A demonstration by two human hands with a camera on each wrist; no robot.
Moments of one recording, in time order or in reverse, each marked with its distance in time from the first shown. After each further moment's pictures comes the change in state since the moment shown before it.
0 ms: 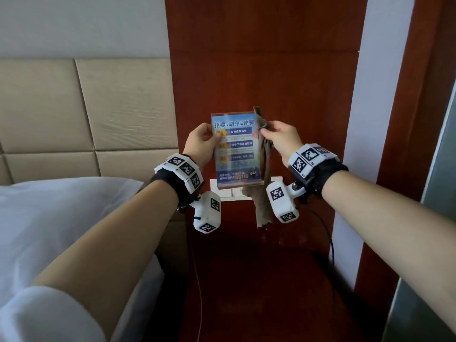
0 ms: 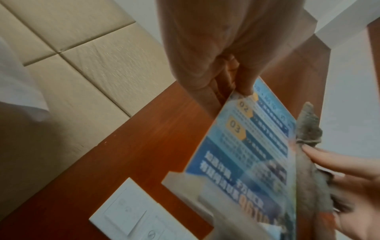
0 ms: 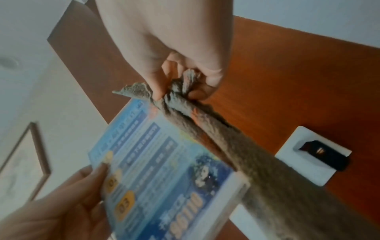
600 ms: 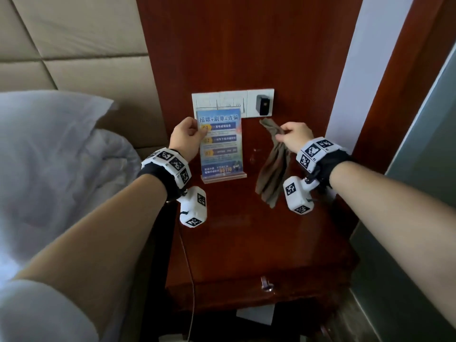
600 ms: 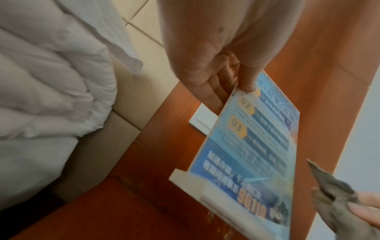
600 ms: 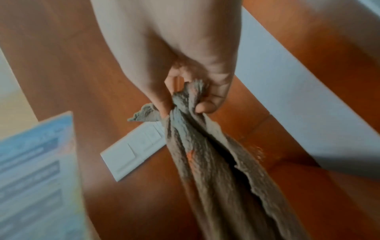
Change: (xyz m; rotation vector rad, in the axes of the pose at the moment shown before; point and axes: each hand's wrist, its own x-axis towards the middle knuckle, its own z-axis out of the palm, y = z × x) left_hand -0.114 -0.137 0.022 0.150 -0.048 -0.233; right_hand -0.114 0.159 -0.040 -0.631 -0.110 0.331
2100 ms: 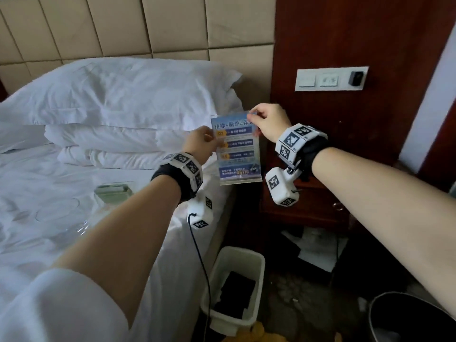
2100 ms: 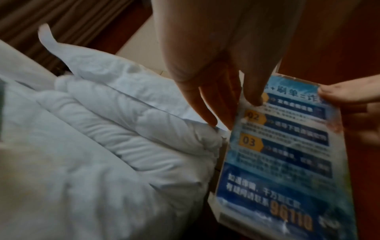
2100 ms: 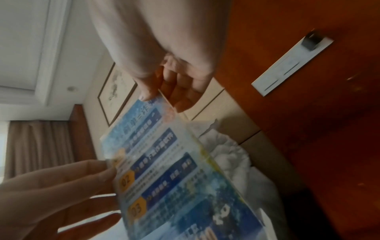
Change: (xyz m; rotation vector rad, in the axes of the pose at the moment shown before) left_hand -0.346 -0.024 -0.201 0.171 0.242 -0.144; right_hand -0.335 -0.154 0.128 0.372 -0.160 -0.613
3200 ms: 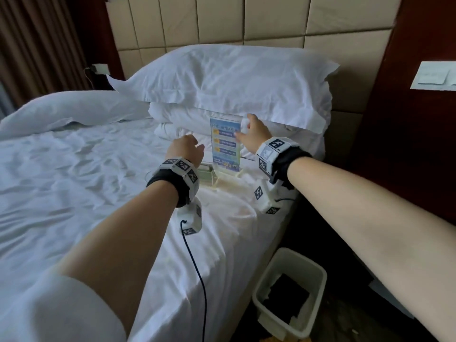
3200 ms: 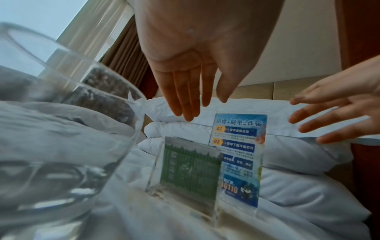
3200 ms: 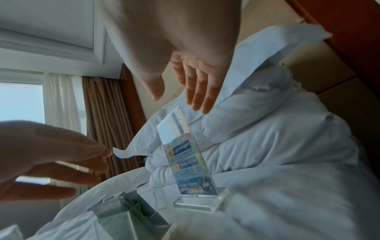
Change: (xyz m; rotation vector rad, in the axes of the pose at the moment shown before) left_hand -0.052 -0.082 -0.174 0.689 0.406 -0.361; right_hand -0.013 -0.101 0.192 -0.024 -0.429 0.027
